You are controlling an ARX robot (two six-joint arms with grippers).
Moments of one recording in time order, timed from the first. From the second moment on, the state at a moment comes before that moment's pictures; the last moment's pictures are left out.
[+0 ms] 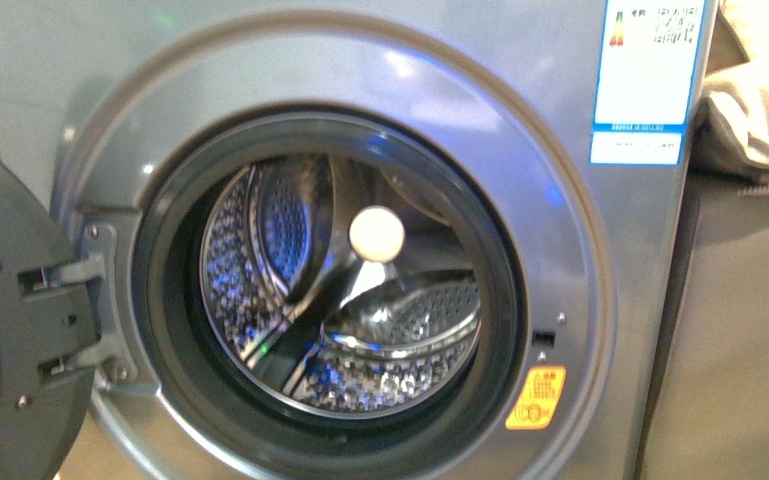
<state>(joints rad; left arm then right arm) 0.00 0.00 0.01 0.00 0.00 0.00 0.00 0.00 0.01 0.00 0.00 0.00</state>
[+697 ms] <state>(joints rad) 0.00 0.00 0.01 0.00 0.00 0.00 0.00 0.00 0.00 0.14 0.05 0.11</state>
